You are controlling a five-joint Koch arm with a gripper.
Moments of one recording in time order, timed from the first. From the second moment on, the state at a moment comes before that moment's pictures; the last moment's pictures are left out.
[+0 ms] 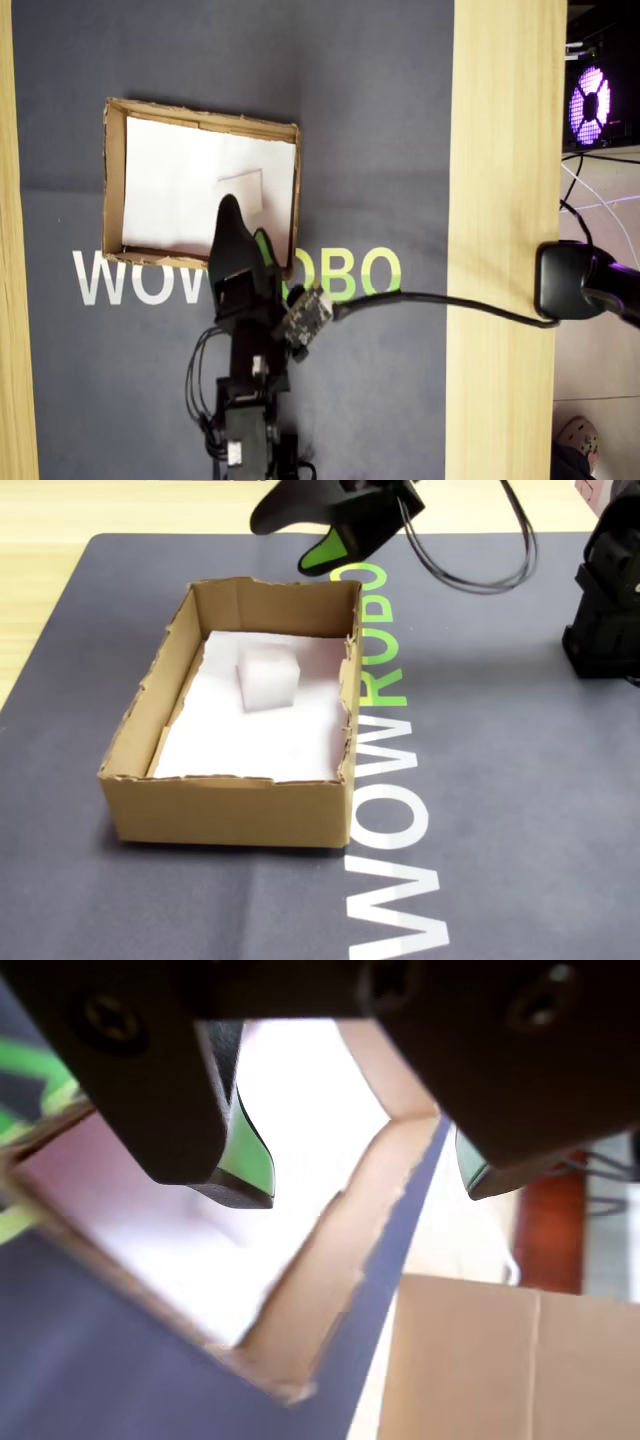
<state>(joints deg) -1.4 106.1 125.9 11.3 -25.0</state>
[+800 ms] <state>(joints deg) 5.7 130.2 157.7 -1.9 -25.9</state>
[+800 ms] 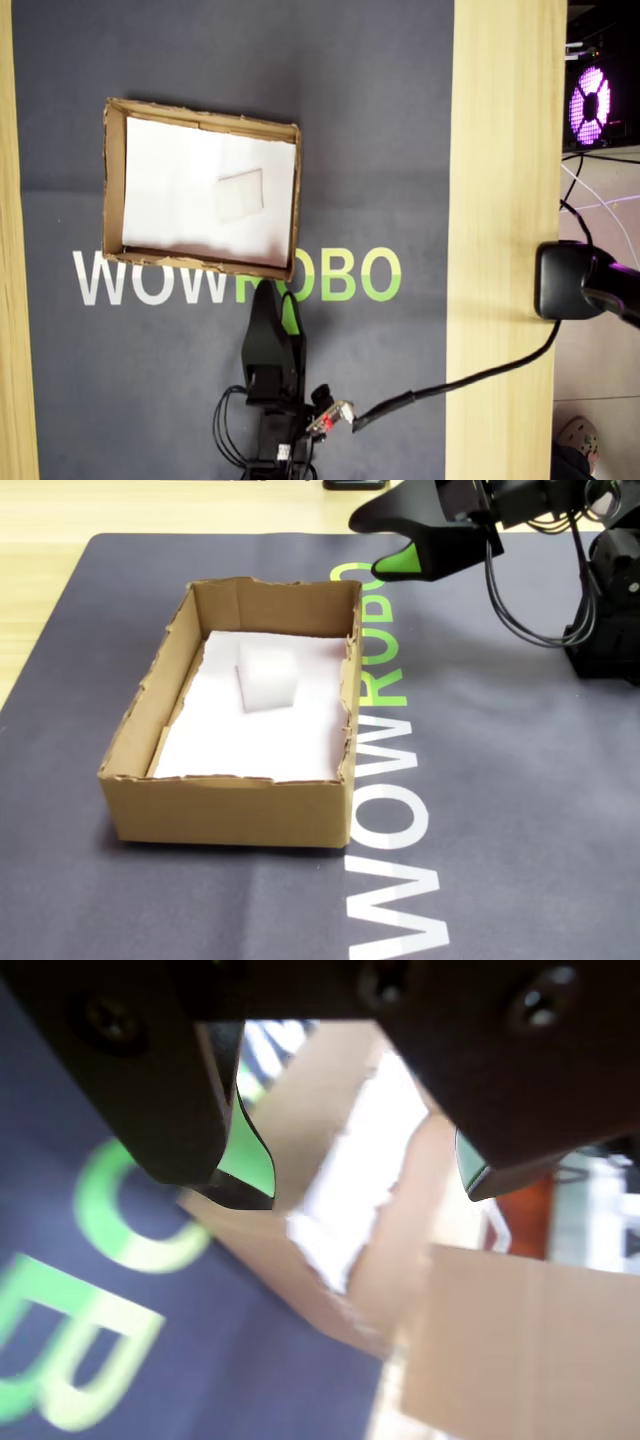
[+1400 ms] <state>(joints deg) 5.8 130.2 172.0 -23.2 -20.0</state>
